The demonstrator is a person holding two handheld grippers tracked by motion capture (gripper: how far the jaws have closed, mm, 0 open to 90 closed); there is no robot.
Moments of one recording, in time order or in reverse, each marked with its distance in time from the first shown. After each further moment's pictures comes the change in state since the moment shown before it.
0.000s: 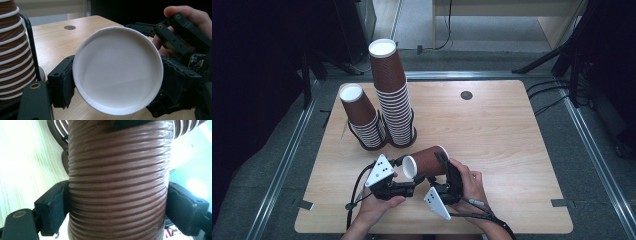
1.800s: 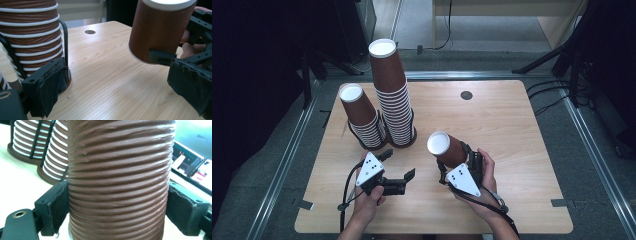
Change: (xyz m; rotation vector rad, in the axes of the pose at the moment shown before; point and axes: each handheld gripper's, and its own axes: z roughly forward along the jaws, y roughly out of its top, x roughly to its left) left arm 0.018 -0.003 -0.013 -0.049 0.103 -0.005; right arm -0.042 -0.022 -0.007 0.114 -0.048 0.581
